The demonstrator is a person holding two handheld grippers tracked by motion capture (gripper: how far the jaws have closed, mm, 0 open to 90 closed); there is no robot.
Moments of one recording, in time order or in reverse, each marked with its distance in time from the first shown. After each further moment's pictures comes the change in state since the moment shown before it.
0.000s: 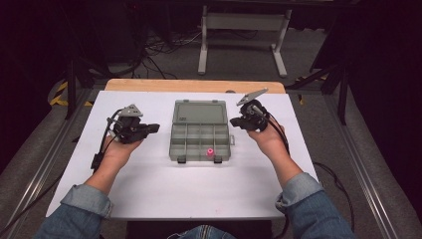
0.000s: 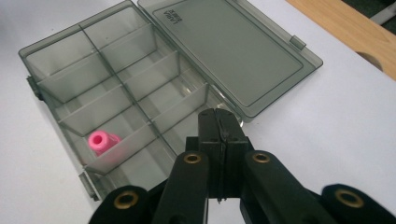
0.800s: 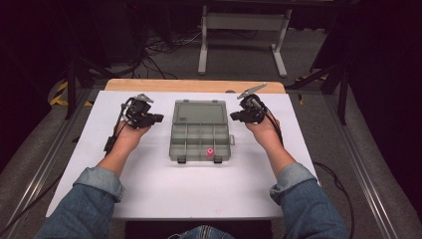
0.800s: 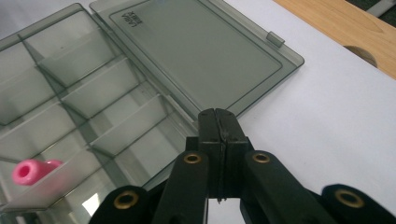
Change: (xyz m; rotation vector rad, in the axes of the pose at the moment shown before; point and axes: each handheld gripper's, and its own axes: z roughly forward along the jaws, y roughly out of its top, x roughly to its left) left arm 0.039 0.022 0.049 0.103 0.065 -0.078; right arm -0.038 -0.002 0.034 -0.015 0.001 0.052
